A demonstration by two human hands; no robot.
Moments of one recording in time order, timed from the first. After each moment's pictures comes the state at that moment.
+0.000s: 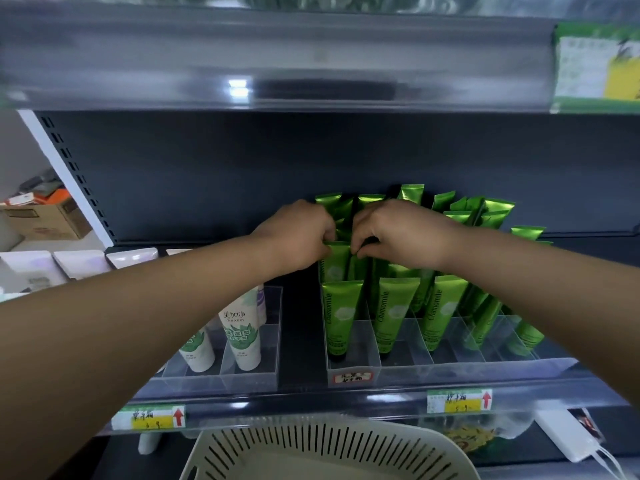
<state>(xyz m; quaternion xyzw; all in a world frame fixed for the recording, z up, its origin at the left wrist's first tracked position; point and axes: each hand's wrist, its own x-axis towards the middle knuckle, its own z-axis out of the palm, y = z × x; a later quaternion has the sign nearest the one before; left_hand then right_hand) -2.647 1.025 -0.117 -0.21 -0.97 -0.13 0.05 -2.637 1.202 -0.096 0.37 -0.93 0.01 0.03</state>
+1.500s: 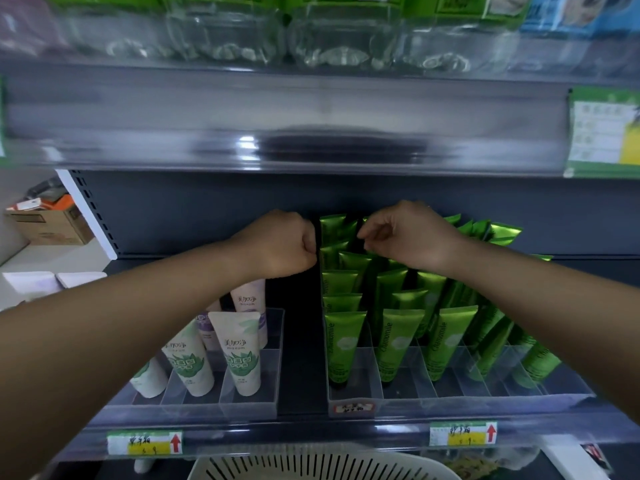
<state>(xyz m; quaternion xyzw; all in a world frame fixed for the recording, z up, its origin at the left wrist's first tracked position) -2.661 0.998 -0.100 -0.18 -0.97 -0.16 0.02 -2.662 1.206 -0.090 0.21 -0.95 0.23 0.06</state>
